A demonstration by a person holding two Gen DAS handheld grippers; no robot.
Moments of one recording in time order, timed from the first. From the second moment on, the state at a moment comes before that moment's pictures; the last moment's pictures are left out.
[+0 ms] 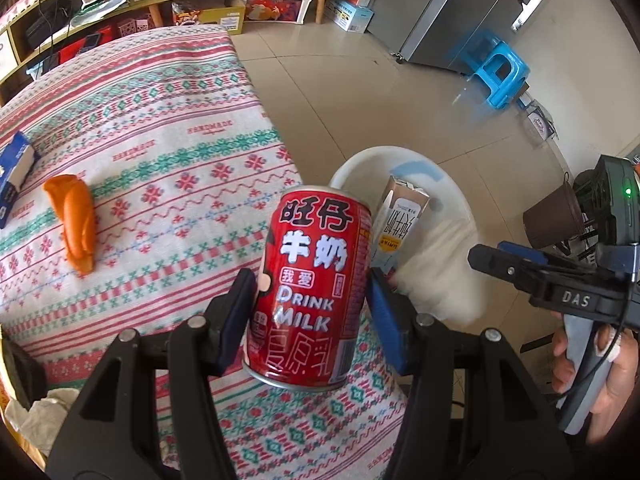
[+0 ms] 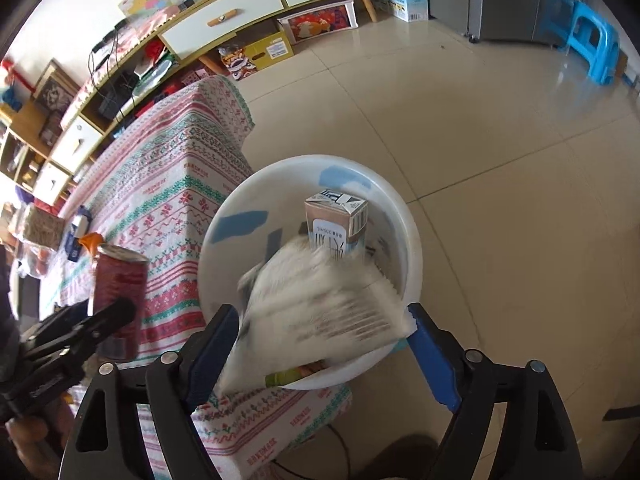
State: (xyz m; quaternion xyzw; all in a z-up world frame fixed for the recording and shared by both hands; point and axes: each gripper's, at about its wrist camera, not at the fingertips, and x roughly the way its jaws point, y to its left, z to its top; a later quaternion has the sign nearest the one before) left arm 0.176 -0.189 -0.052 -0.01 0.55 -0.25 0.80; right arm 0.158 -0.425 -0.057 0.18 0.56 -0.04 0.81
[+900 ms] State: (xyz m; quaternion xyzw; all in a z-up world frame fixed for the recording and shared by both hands) left arm 0.183 -0.256 -0.062 -0.01 0.52 -0.31 0.79; right arm 0.128 -0.457 -0.048 0.14 0.57 -0.12 0.80
